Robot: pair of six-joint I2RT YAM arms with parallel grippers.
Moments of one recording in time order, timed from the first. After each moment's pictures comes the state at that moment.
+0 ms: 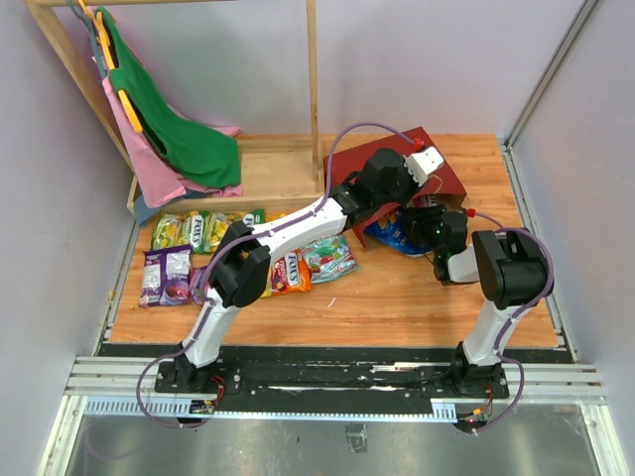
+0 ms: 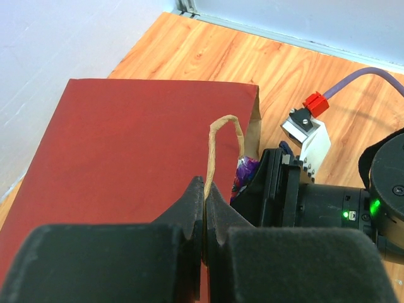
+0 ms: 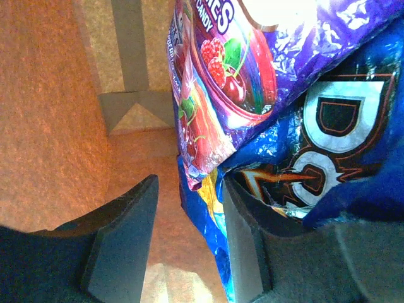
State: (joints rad) left arm -0.89 2.19 1.94 0.03 0.04 0.22; right arm 0.10 1.83 0.53 0.98 -0.18 1.39
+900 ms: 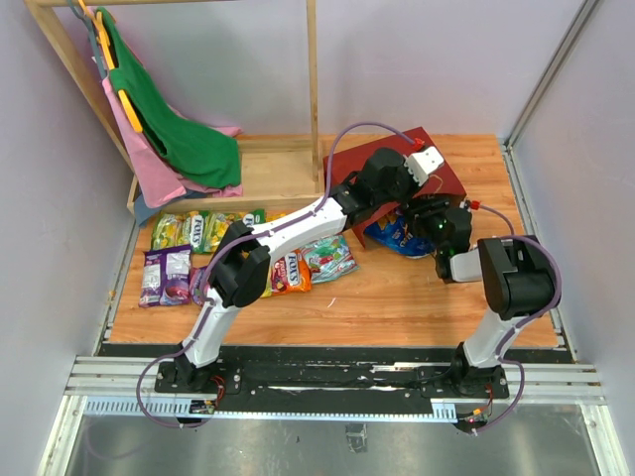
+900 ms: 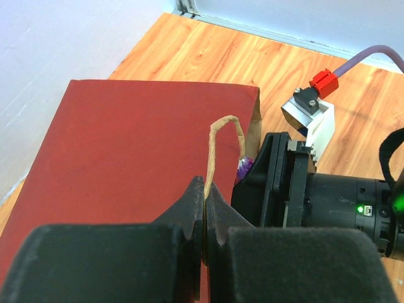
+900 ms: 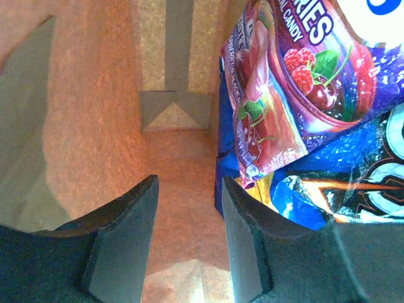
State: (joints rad) left arm -0.89 2.19 1.95 0.02 0.04 0.23; right arm 0.10 1.73 0.54 0.99 -0.18 1.37
